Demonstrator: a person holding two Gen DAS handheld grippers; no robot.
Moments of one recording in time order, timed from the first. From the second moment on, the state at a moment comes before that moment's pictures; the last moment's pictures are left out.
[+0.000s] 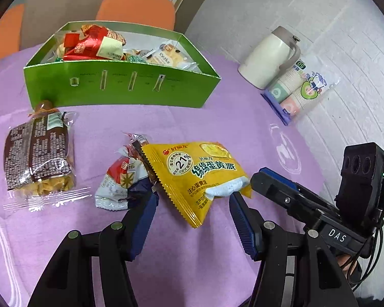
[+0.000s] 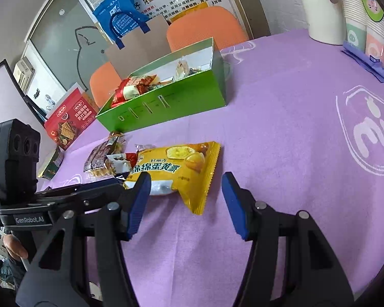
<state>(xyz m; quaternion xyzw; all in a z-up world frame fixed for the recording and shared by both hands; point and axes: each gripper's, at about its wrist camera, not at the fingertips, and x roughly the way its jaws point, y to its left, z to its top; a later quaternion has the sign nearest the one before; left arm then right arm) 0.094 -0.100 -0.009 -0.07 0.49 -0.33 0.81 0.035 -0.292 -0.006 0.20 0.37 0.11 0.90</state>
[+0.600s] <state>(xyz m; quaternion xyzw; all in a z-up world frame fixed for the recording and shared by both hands) 0.104 -0.124 -0.034 -0.08 0.51 -0.33 0.79 0.061 -0.273 -0.031 0.19 0.40 0.12 0.89</state>
